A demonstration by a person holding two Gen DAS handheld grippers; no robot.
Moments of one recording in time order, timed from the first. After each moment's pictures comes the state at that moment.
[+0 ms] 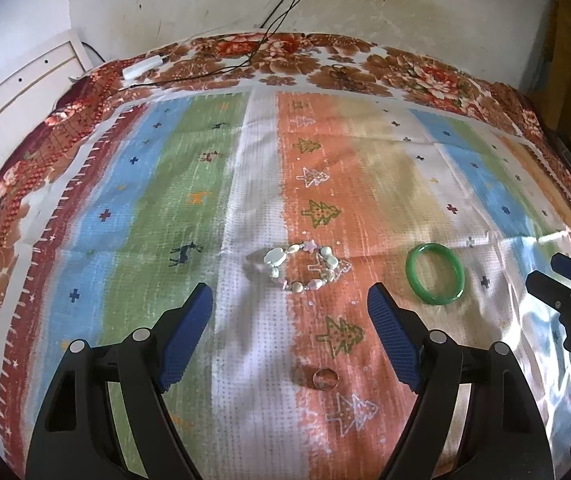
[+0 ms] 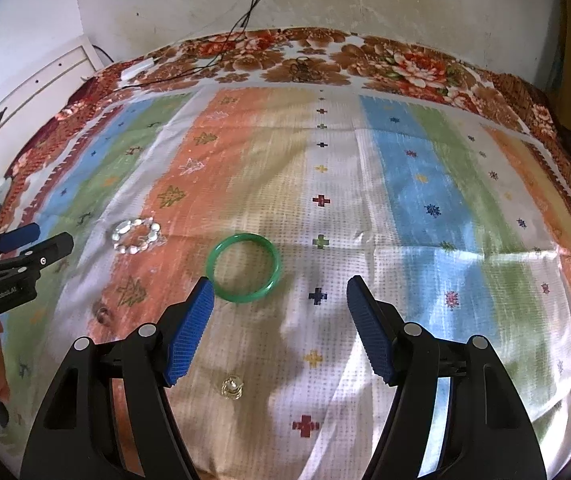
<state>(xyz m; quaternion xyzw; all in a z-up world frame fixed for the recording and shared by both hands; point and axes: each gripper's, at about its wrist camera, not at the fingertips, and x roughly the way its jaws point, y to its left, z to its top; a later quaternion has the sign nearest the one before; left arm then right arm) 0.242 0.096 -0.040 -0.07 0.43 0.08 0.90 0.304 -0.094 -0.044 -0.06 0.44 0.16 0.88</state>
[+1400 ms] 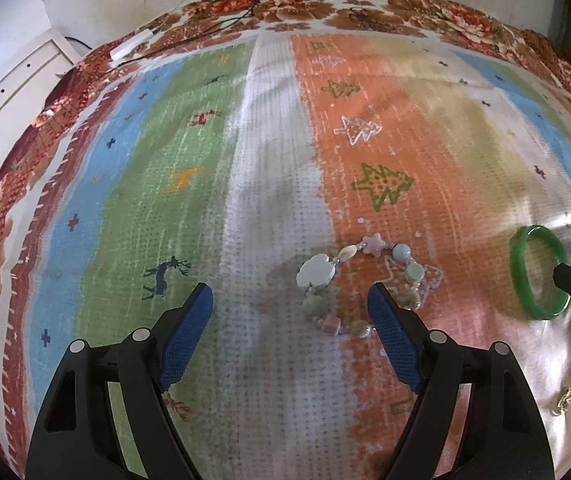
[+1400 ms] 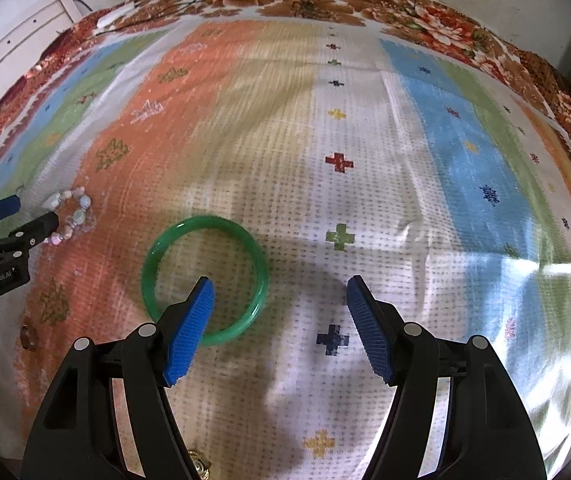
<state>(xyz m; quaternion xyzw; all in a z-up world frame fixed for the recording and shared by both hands) 0.313 0.116 -0.117 -0.01 0.50 0.11 0.86 0.370 -0.064 -0.122 -0.10 0.51 0.14 0.84</state>
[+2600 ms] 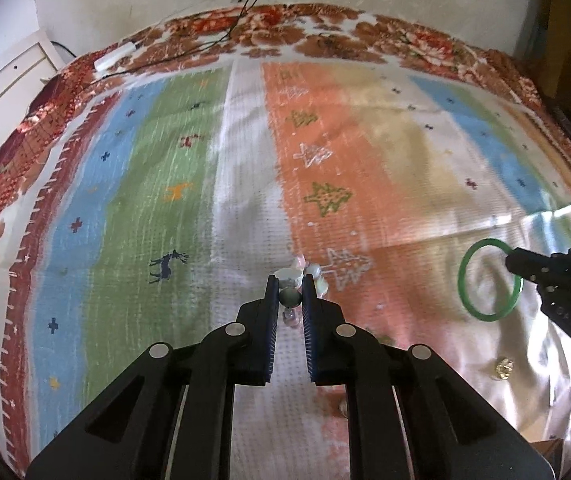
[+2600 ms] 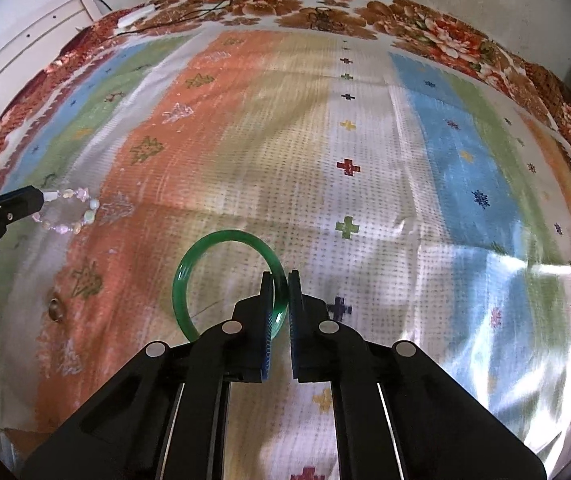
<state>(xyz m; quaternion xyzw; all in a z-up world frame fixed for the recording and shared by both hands) 0.274 0.107 -0.068 -0.04 0.47 0.05 0.88 0.344 -0.066 -0.097 -0.11 0.50 0.17 0.84</state>
